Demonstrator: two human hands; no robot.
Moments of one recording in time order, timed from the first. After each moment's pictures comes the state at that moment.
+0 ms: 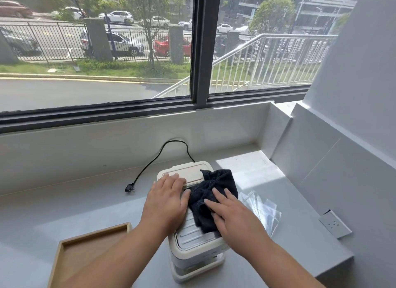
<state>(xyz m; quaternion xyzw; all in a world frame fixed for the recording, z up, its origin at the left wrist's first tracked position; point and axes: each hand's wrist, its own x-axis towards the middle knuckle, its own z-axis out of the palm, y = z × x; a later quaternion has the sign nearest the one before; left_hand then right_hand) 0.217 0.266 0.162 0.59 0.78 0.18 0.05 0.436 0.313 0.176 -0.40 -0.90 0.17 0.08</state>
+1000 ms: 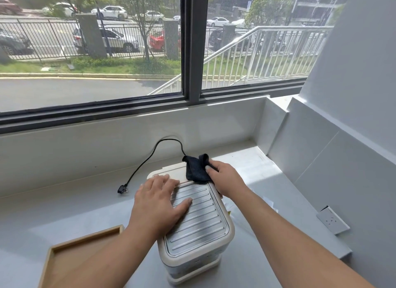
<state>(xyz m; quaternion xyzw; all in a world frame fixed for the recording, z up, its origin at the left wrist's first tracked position) 0.215 0.272 0.158 0.58 0.80 0.17 0.03 0.391 0.431 0.170 -0.50 -0.74 0.41 0.19</state>
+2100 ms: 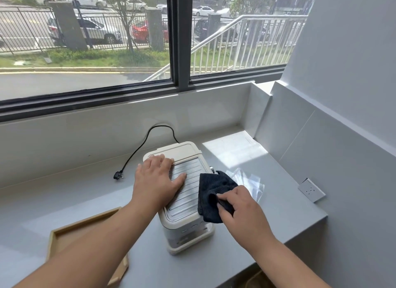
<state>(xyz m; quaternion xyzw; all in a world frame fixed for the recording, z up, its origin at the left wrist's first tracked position) 0.222 0.266 0.160 0.59 0.79 0.16 0.01 0.495 0.258 0.159 -0.49 -0.81 0.23 0.24</state>
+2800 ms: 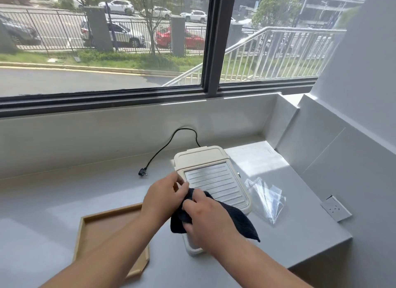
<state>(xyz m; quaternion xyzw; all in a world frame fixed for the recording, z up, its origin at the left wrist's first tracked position) 0.185 0.204 0.158 0.48 0.79 0.34 0.19 0.352 0.218 0.177 -0.31 -0.94 0.11 0.10</state>
